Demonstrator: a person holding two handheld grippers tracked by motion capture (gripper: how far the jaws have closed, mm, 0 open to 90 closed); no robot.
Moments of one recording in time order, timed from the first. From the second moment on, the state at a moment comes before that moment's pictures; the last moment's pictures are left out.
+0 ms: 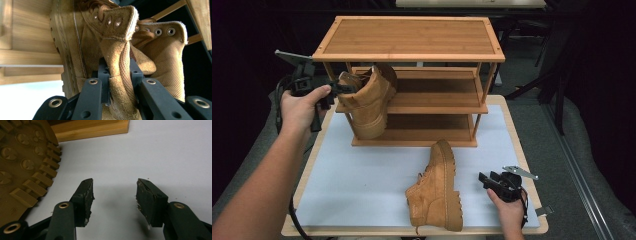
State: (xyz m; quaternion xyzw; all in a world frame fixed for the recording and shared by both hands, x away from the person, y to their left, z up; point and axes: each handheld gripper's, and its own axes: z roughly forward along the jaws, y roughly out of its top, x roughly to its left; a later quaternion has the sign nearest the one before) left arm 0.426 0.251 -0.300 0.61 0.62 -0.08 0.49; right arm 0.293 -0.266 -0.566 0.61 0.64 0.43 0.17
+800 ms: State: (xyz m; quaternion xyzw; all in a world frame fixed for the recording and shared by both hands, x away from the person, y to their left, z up) left arm 0.415 0.212 -0.307 0.65 0.58 -0.03 0.50; right arm 0.293 -0.266 -0.566 0.62 0.63 0.44 0.17
